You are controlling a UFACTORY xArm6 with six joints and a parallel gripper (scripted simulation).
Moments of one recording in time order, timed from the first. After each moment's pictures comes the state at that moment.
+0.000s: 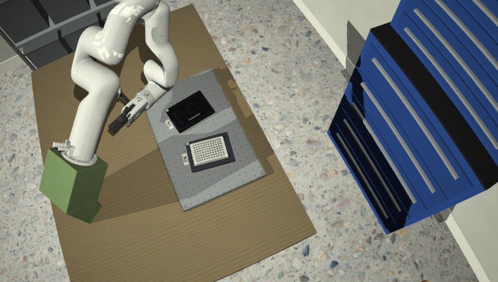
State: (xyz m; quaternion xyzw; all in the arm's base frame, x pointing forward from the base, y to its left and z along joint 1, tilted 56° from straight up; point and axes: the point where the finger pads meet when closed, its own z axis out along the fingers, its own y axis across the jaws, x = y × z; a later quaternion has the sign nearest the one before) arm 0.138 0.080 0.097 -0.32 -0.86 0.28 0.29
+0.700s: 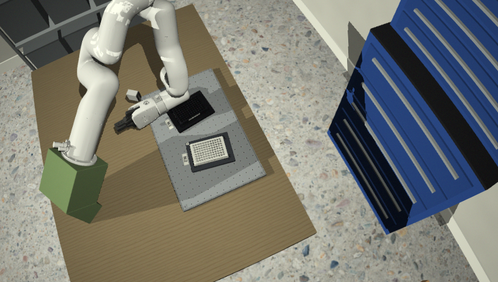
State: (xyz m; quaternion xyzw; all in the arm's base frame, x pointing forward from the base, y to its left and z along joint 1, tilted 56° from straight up) arm 0.164 0.087 0.100 -0.55 -0.75 0.14 0.34
